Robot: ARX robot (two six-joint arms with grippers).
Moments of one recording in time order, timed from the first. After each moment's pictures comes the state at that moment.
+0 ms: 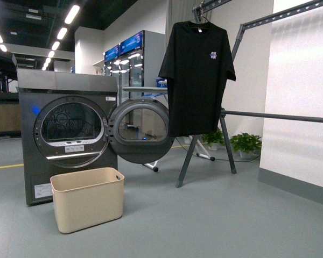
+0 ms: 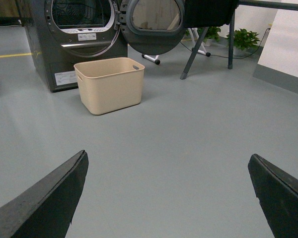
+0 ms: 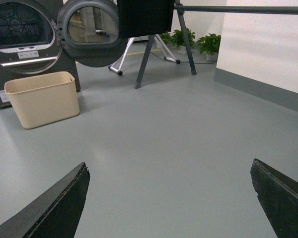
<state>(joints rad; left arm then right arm) 0.00 0.00 0.02 0.00 0.00 0.00 0.00 0.00 0.01 0.00 0.00 0.00</state>
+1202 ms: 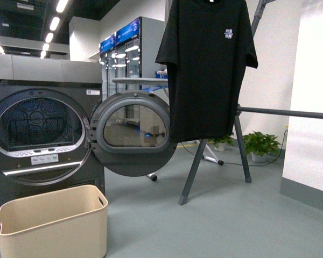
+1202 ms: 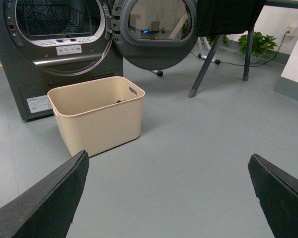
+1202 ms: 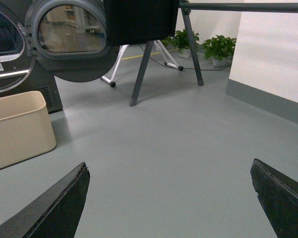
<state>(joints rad) 0.00 0.00 0.02 0.00 0.00 0.00 0.00 0.00 0.01 0.00 0.00 0.00</state>
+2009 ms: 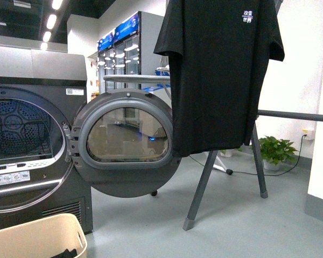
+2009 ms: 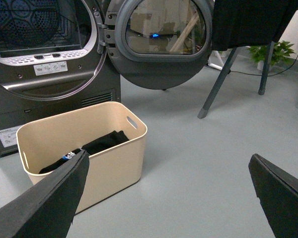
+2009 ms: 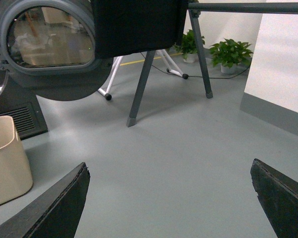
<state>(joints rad) 0.00 0.00 0.02 0.00 0.00 0.00 0.00 0.00 0.01 0.00 0.00 0.00</state>
